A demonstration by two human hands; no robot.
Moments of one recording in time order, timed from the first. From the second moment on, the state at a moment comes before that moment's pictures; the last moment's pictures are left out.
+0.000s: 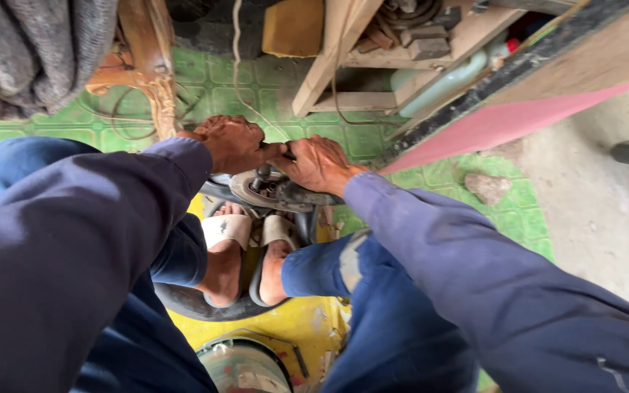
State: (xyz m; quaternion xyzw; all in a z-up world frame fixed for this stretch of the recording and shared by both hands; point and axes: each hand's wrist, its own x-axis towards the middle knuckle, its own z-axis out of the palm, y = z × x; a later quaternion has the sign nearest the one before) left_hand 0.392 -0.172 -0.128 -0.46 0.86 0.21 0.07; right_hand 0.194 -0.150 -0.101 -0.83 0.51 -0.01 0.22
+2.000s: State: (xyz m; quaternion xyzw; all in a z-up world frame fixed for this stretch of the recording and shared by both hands) left_hand 0.328 -0.227 -0.145 -0.52 0.81 0.28 -0.03; right_hand 0.289 -0.128 -0.198 -0.12 0.48 -0.54 0.68
